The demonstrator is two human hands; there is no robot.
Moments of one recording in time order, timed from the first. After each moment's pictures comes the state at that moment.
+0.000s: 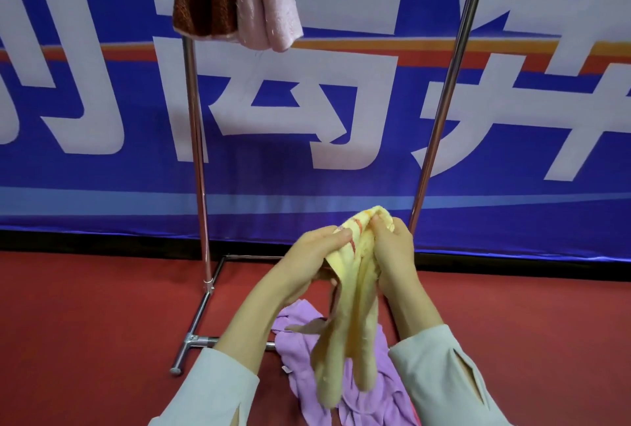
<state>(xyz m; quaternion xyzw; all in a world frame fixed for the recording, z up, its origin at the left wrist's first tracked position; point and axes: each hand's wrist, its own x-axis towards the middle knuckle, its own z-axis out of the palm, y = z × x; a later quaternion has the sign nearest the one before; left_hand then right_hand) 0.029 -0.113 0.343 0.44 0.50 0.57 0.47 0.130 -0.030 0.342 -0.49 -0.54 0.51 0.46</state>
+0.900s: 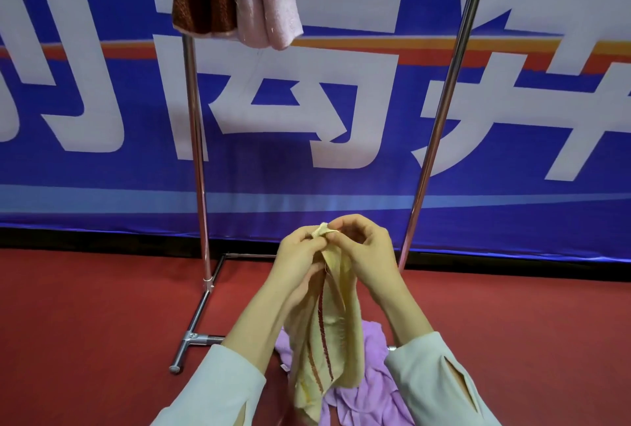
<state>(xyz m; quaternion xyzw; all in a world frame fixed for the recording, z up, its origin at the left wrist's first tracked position) 0.023 -0.100 0.323 0.26 0.50 0.70 0.44 0.126 -0.045 0.331 -0.29 -0.69 0.49 0.44</state>
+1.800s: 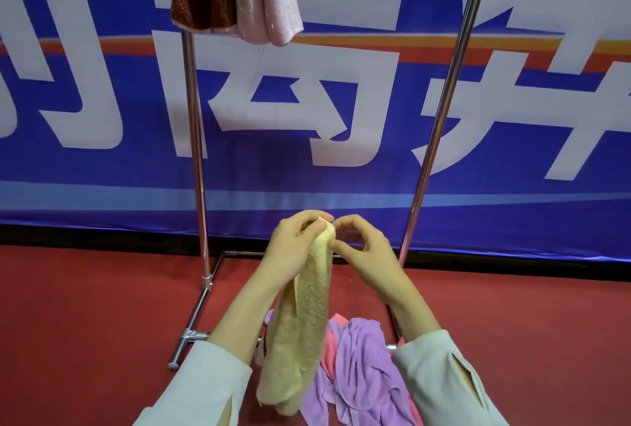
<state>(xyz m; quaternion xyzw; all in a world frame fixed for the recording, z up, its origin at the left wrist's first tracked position) 0.006 -0.106 0.333 0.48 0.60 0.59 0.23 0.135 -0.029 0.318 -0.26 -0.77 0.44 0.37</state>
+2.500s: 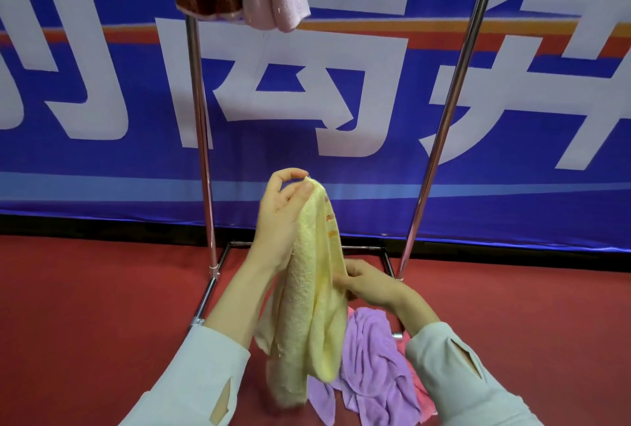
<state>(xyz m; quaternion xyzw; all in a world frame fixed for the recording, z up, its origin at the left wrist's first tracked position) 0.001 -0.118 0.350 0.38 0.42 0.78 0.28 0.132 -0.019 0.262 -0.25 -0.79 0.55 0.09</state>
